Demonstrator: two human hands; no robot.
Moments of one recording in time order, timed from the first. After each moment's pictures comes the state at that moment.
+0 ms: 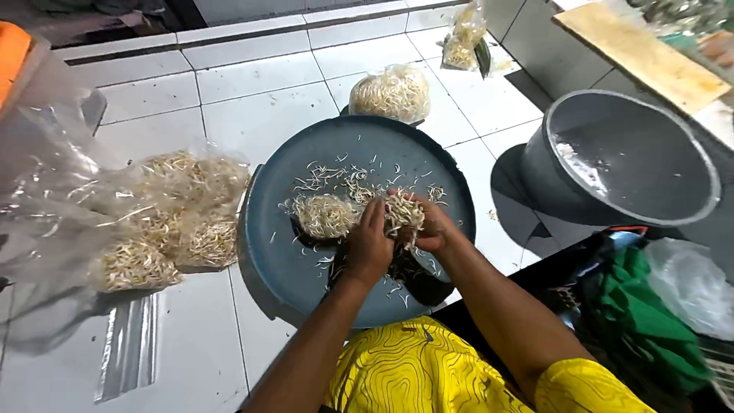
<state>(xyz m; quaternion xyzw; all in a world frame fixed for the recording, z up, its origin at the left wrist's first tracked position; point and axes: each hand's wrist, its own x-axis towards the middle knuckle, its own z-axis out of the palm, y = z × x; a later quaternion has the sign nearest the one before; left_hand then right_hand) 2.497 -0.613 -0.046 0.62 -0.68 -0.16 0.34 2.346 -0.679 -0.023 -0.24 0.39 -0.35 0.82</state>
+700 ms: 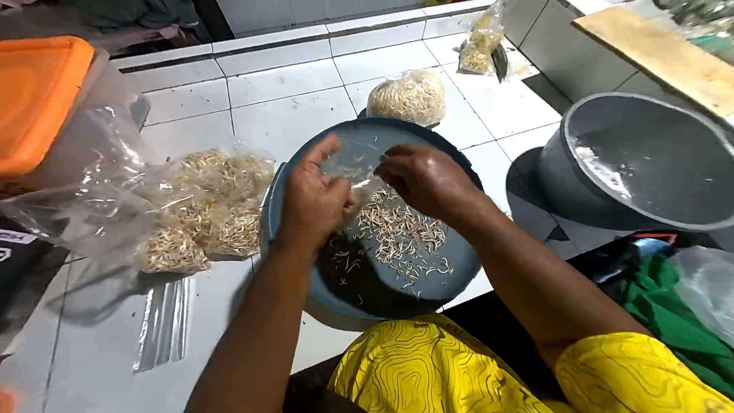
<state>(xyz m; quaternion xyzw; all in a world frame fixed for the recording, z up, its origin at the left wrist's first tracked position) 2.592 -0.605 0.108 0.57 -0.52 -0.36 0.53 2.391 -0.693 0.100 -0.92 0.32 -0.19 0.08</state>
